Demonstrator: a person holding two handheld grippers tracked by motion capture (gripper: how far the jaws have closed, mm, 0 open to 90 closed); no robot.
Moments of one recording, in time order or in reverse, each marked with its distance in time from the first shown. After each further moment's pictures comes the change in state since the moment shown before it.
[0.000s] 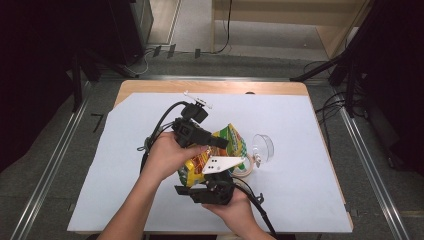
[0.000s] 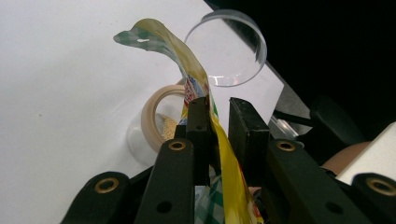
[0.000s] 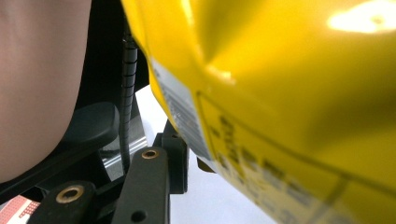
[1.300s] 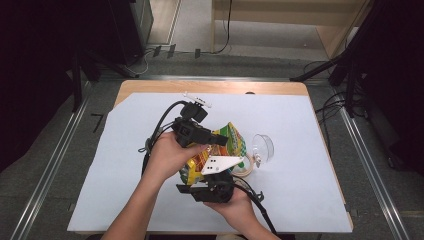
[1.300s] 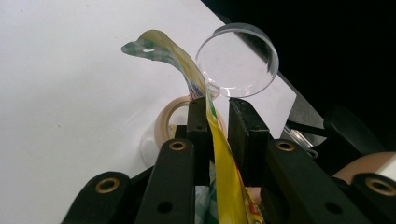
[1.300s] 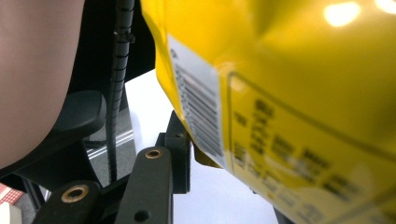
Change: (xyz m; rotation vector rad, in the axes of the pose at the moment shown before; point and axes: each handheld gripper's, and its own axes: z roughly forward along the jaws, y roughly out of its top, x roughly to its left) left arm -0.004 -0.003 0.002 -0.058 0.058 0.031; right arm -0.005 -0.002 0.001 0.012 -0.022 -0.074
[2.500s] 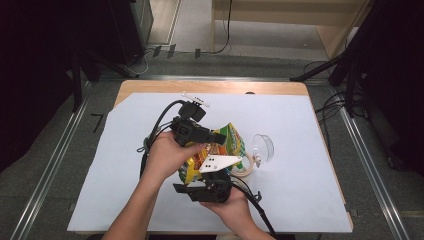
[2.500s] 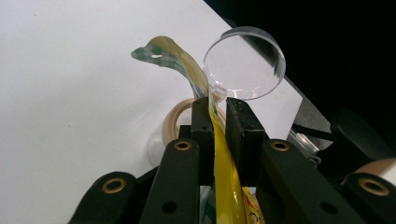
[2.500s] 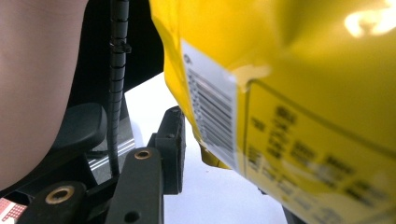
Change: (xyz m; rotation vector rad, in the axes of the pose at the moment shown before) left arm 0.001 -0.001 -0.002 0.000 0.036 0.003; right arm 0.003 0.002 0.006 -0.017 -0.012 0.049
